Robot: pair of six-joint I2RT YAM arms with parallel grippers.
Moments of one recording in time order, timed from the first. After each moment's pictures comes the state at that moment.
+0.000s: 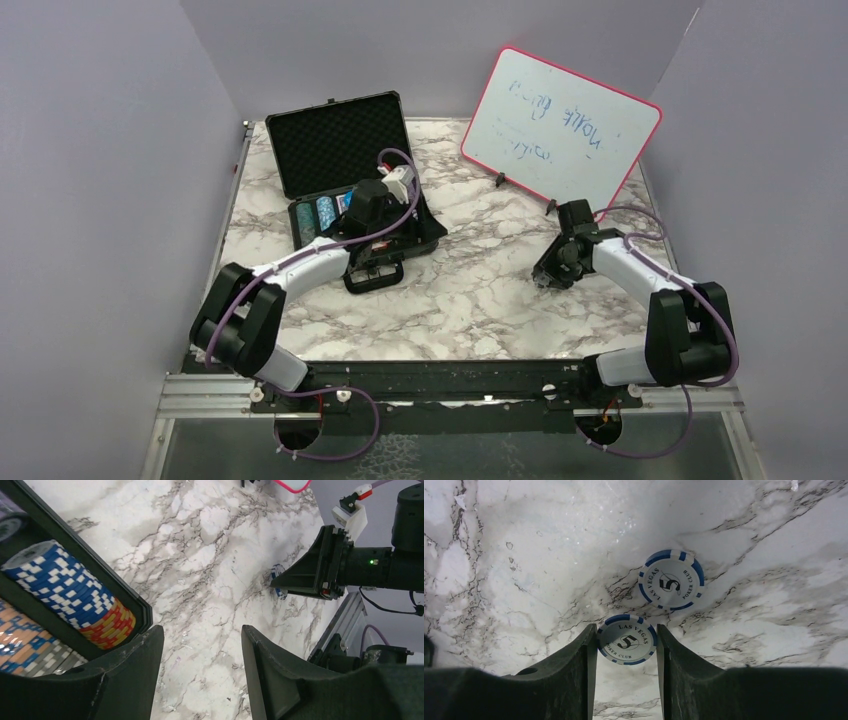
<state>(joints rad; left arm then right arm) -0.50 1.48 0.84 0.21 0.42 -0.55 0.16 1.39 0.75 -0.57 0.04 0.83</state>
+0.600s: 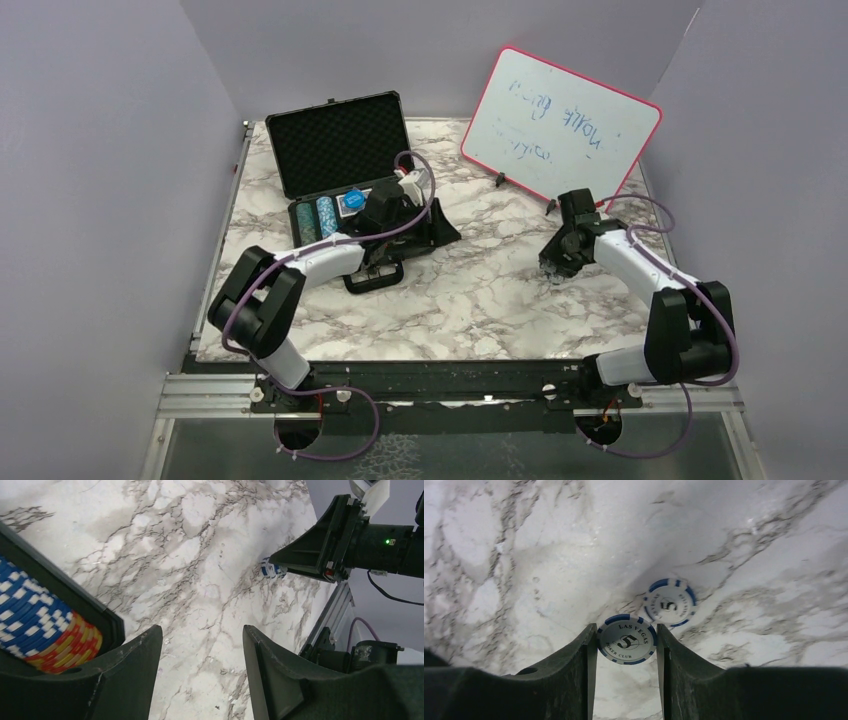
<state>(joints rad) -0.56 1.60 0.87 0.28 0.45 -0.61 0.17 1.40 0.83 -0.62 0.20 0.85</state>
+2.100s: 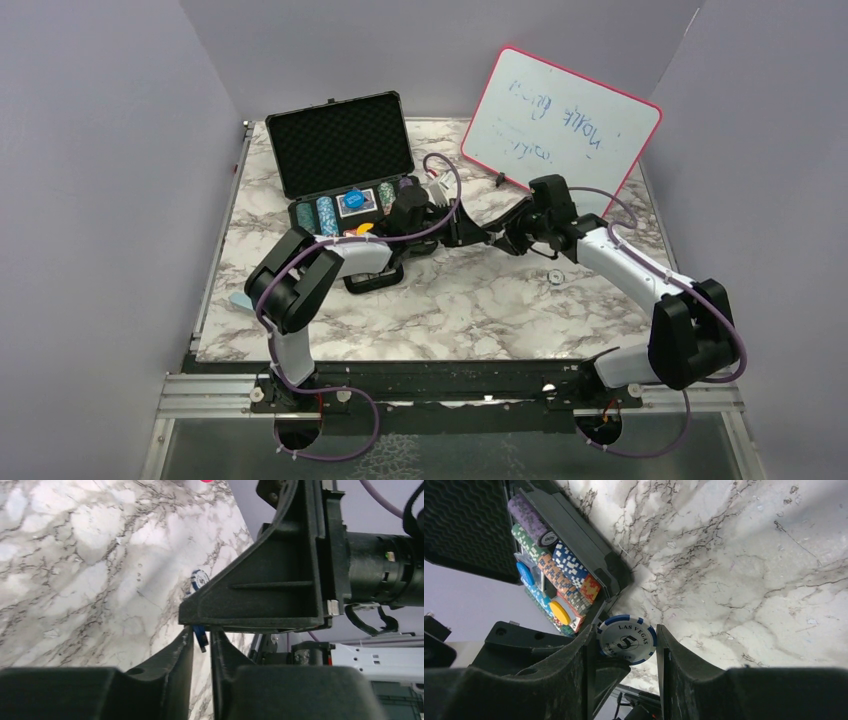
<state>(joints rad) -0.68 1.82 0.96 0.64 0.57 -0.85 0.39 1.40 0.91 -0.35 -0.17 1.26</state>
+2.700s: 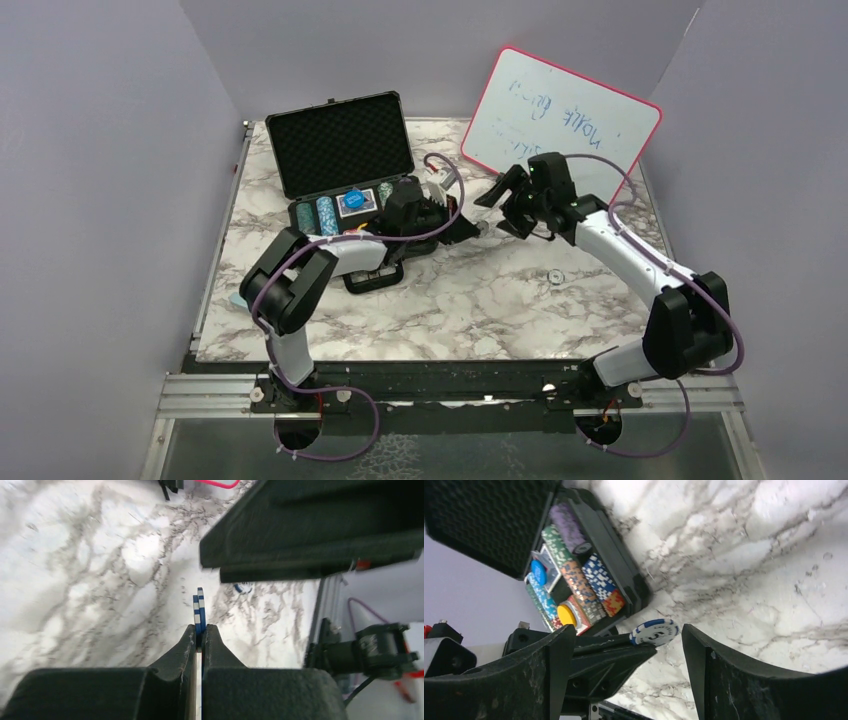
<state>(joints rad) -0.65 1.82 0.95 0.62 0.54 -0.57 0.39 1.45 1.05 -0.37 -0.13 1.07</state>
